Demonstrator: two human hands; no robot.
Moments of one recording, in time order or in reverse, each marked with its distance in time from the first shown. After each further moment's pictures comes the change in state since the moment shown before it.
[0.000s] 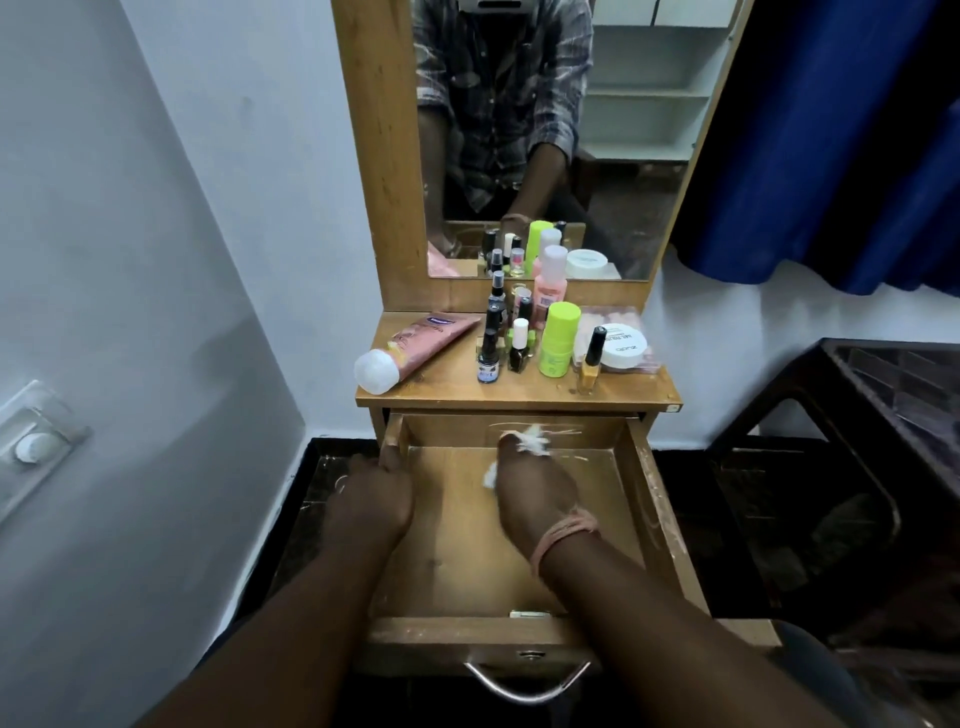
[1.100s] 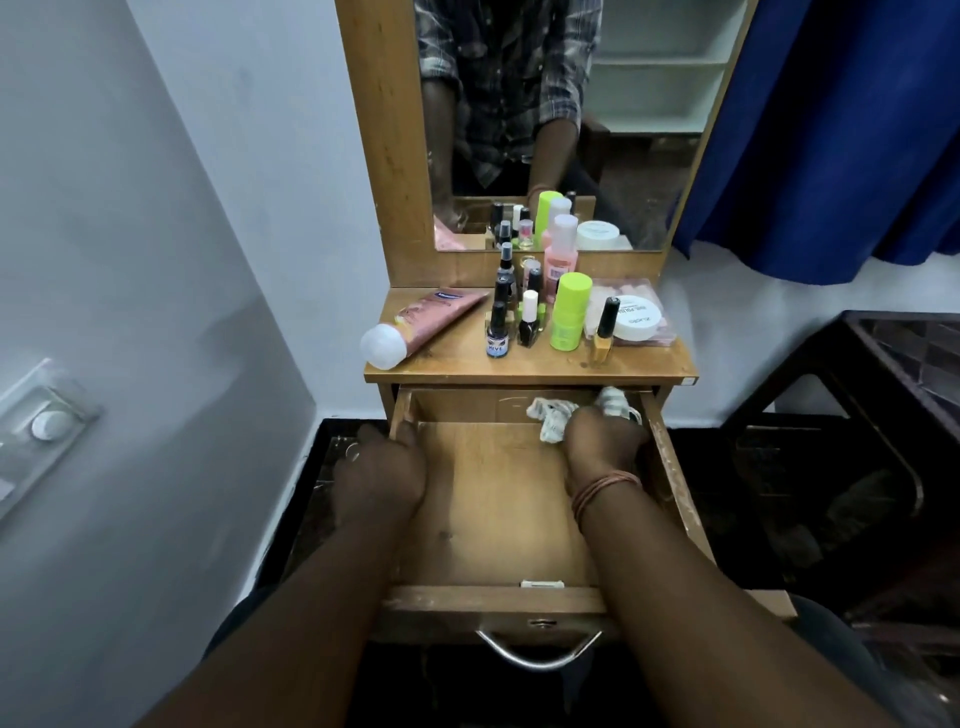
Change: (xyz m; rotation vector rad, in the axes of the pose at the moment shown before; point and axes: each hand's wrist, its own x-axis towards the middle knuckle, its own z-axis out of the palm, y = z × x) left_hand -0.006 0.001 0.002 -0.019 0.092 -0.169; right_hand 0.036 0.032 -0.003 0.976 0.483 0.757
